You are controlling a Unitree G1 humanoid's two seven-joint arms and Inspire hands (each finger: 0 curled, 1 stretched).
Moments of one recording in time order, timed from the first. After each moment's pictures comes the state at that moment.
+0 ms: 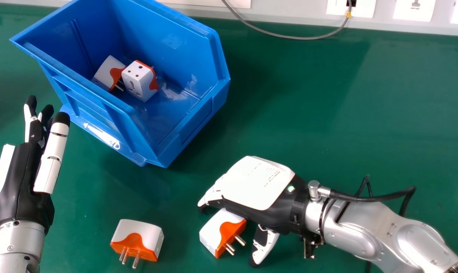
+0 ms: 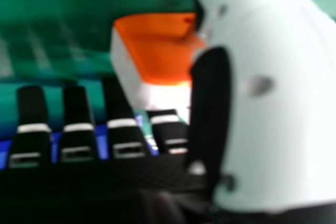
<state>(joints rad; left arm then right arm) 0.16 0.26 0.32 -0.01 -0.11 -0.09 -0.13 -0.34 -0.46 0.60 0.19 -0.98 -0.42 0.21</state>
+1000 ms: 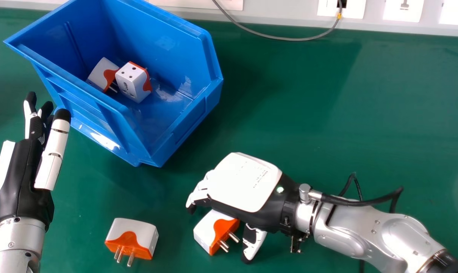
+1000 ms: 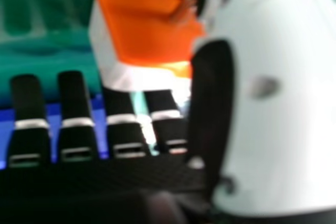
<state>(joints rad) 0.16 0.26 0.32 -0.04 -0.09 -0.07 -0.12 -0.42 -0.44 0.69 0.35 -1.04 -0.49 -0.08</state>
